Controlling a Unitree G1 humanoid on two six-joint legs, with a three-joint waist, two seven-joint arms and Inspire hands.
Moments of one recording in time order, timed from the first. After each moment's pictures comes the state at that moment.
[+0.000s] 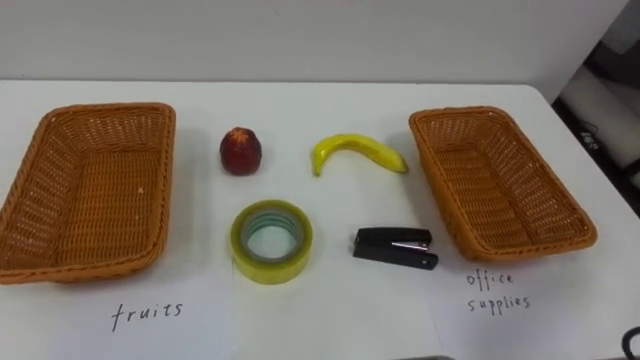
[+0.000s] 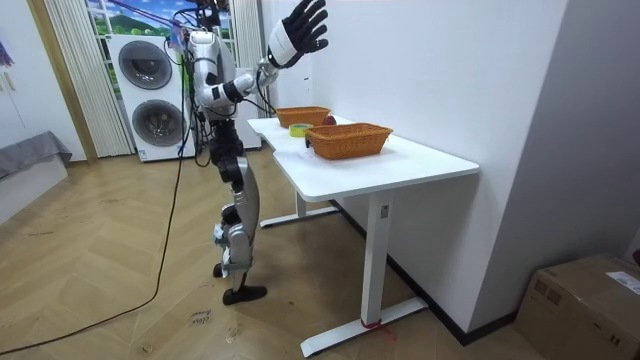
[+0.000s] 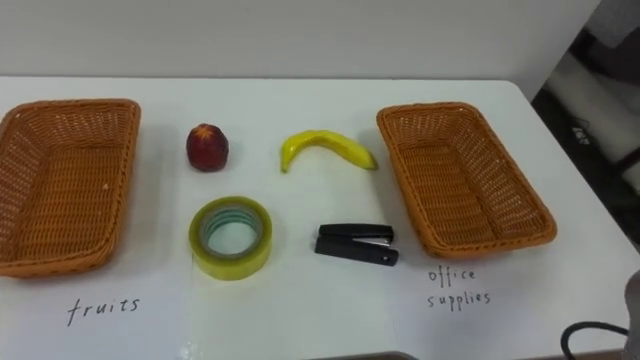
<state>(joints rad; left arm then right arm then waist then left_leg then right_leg) 0.30 0.19 0.18 1.05 -0.08 -0.01 0.15 0.04 -0.38 -0.48 -0.25 0.18 -0.08 -0.66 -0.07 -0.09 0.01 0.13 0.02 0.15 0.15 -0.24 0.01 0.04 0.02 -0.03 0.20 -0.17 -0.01</state>
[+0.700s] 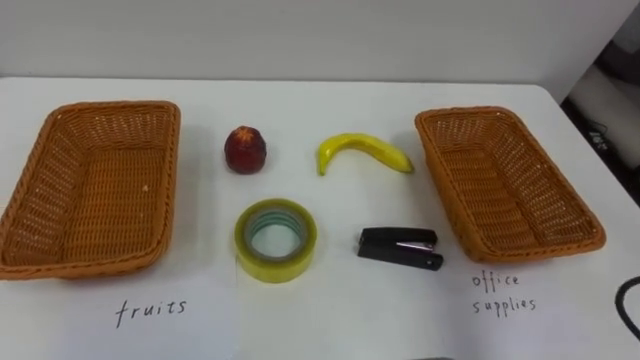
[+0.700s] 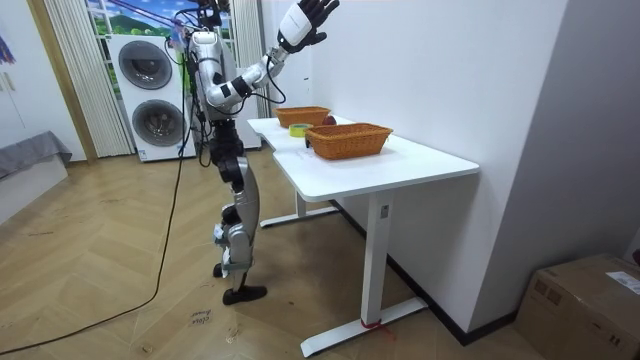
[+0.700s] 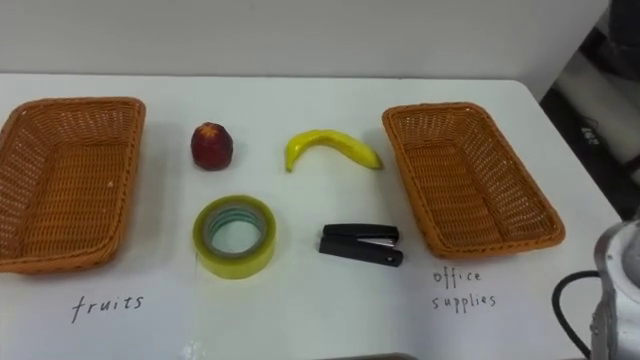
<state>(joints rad) 0.25 0.19 0.14 1.10 -0.07 -0.02 0.15 -0.03 -0.40 -0.31 -0.40 -0.01 -0.07 -0.44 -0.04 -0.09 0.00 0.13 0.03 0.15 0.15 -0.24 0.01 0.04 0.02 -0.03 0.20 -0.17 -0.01</state>
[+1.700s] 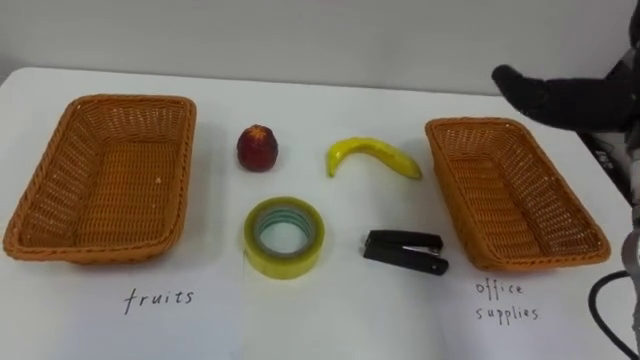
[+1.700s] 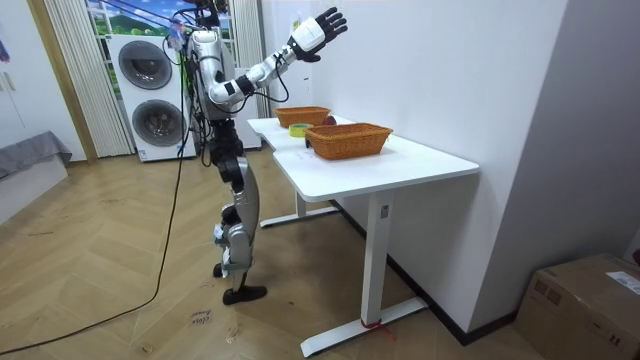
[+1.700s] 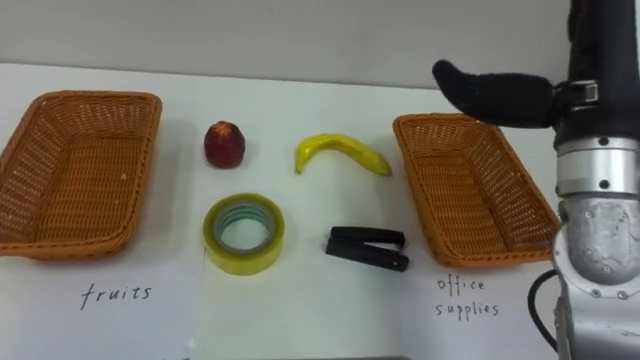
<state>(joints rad) 0.24 0.20 0.13 1.11 -0.03 -0.02 0.14 -0.03 -0.39 -0.20 -0.29 -0.07 -0.04 -0.06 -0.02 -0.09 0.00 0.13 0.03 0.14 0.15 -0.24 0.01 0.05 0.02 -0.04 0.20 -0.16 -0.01</state>
